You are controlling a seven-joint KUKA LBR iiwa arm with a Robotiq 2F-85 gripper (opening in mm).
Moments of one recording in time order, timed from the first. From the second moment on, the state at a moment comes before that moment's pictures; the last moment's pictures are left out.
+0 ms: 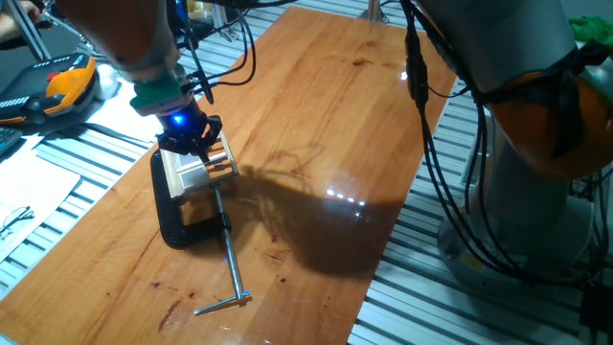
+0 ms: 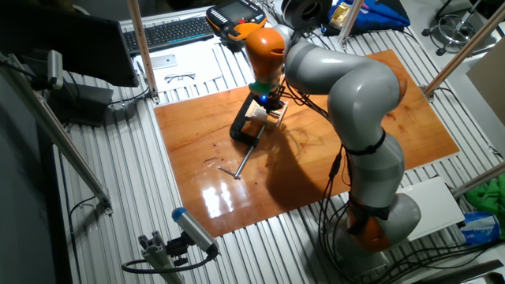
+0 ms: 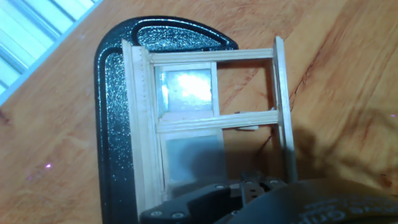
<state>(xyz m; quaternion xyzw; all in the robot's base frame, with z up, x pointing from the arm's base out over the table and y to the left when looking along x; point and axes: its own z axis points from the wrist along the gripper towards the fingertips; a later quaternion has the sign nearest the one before) 0.582 0.109 0.103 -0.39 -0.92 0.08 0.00</state>
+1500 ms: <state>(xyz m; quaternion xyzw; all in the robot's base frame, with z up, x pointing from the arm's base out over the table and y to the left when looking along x) 0.592 0.119 0.093 -0.38 -0.92 0.09 0.03</state>
